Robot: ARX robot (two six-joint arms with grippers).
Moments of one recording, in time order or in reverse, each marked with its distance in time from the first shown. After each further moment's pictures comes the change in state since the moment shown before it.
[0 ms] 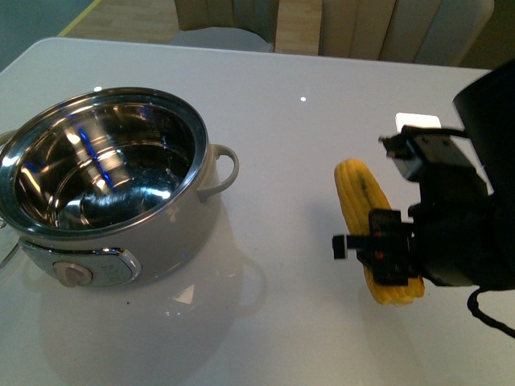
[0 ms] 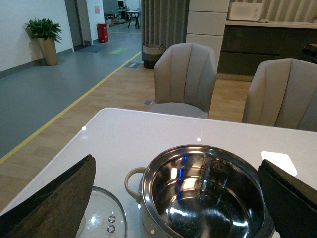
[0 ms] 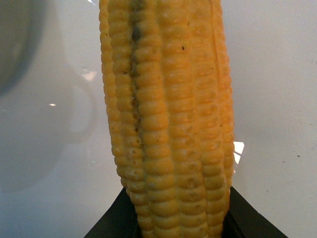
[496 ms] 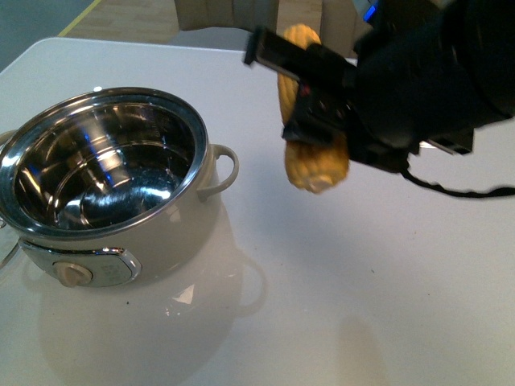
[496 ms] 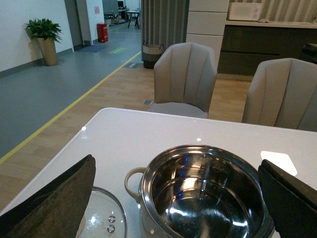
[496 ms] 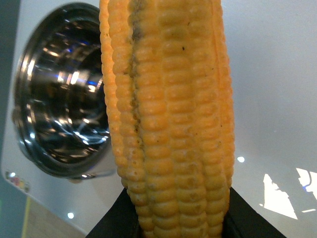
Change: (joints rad) left arm 0.000 0.000 0.000 0.000 0.000 0.000; right arm 0.123 -0.065 0.306 -0.142 -0.053 0.277
